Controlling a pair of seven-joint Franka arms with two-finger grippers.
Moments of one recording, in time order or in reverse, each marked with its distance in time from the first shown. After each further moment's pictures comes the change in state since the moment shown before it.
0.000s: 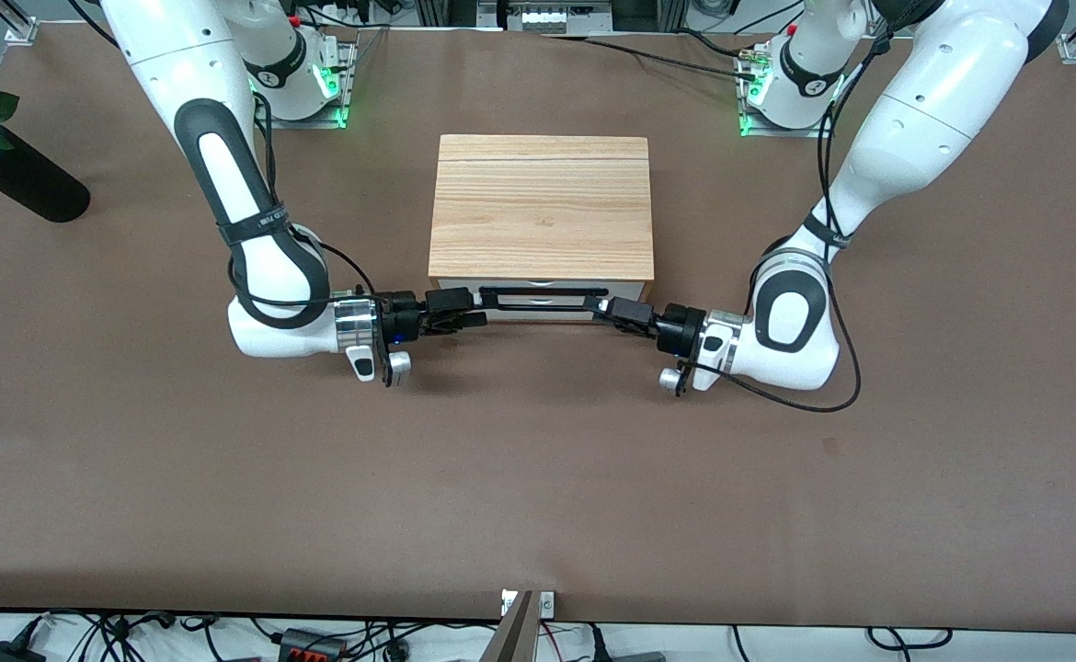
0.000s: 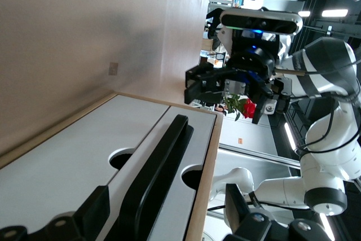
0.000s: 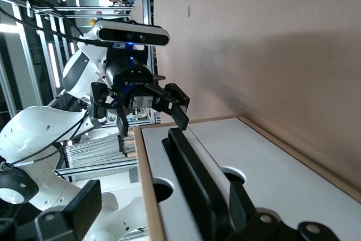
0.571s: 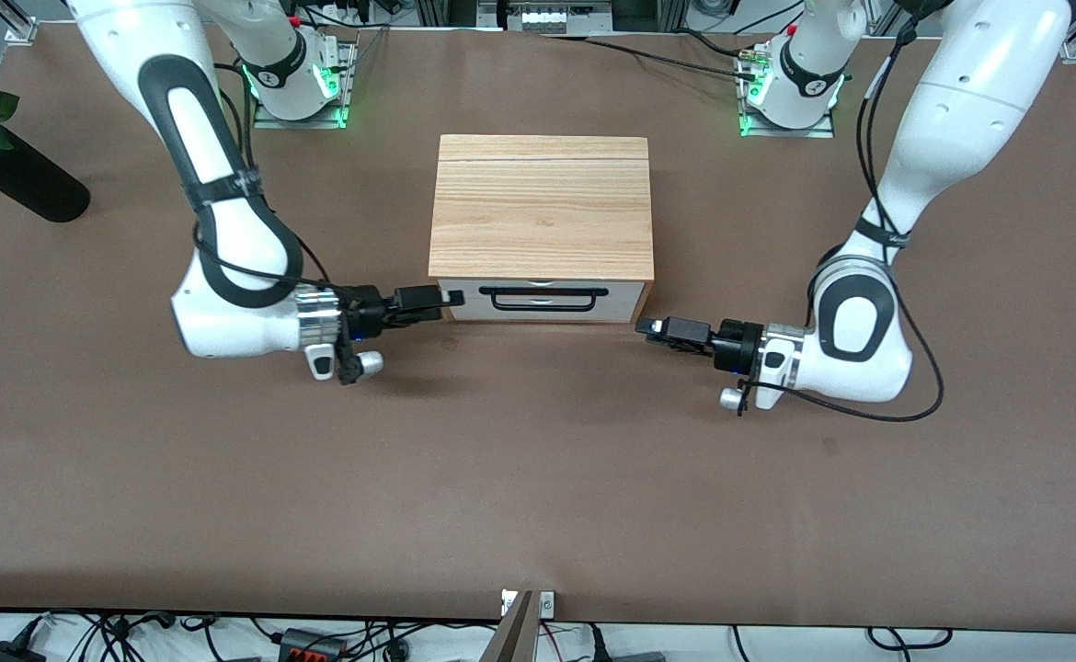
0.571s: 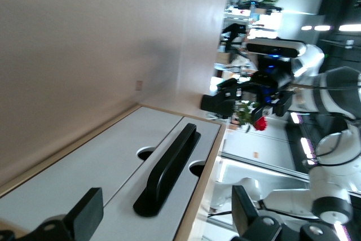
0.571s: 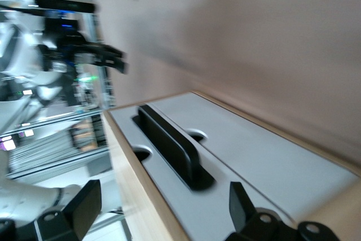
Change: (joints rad) left arm 0.021 -0.047 0.111 0.031 0.031 -0.081 -0.059; right arm -0.039 -0.076 0.000 0.014 -0.250 0.009 0.216
